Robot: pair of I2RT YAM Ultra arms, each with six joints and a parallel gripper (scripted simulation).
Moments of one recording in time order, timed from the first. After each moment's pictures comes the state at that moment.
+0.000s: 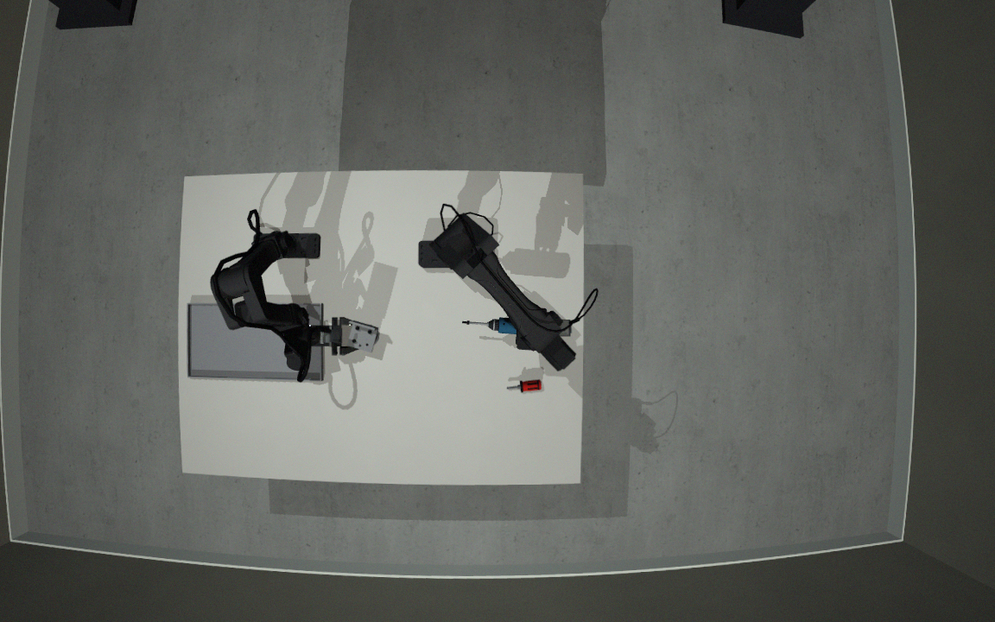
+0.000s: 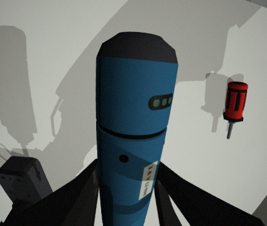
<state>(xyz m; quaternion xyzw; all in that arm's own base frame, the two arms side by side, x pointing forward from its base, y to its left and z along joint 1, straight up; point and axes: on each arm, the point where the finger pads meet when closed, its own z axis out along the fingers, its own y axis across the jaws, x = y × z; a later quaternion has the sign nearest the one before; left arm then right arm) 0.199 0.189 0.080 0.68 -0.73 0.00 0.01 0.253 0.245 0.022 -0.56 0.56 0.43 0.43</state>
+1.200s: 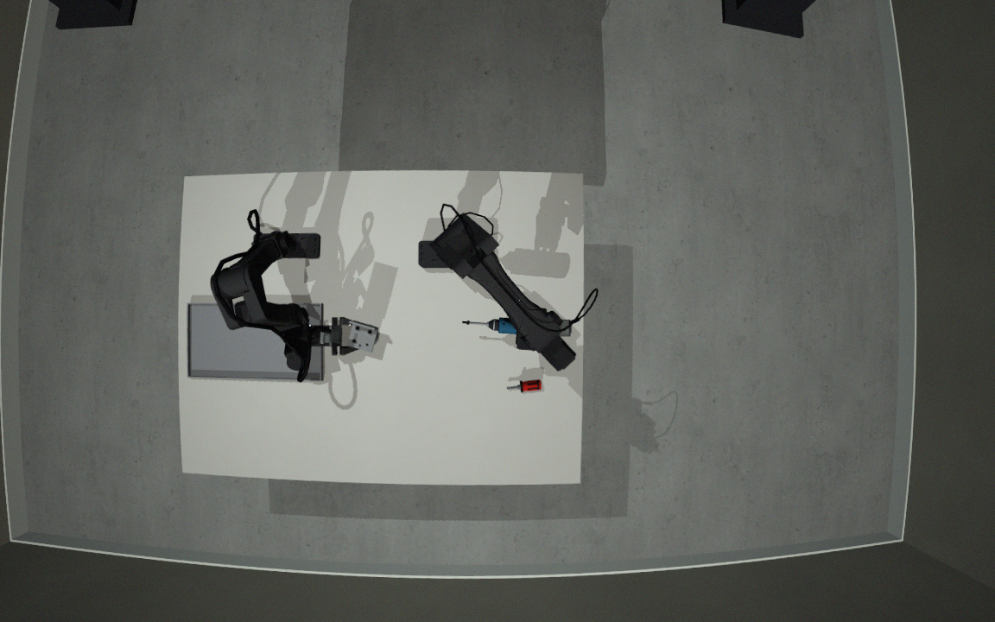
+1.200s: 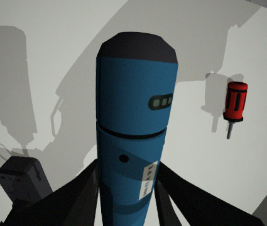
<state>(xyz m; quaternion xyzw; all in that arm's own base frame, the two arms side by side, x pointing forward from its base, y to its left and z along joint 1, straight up) 0.199 0.189 0.080 0.68 -0.73 0.00 0.01 0.253 0.245 0.022 -0.56 0.56 0.43 0.43</state>
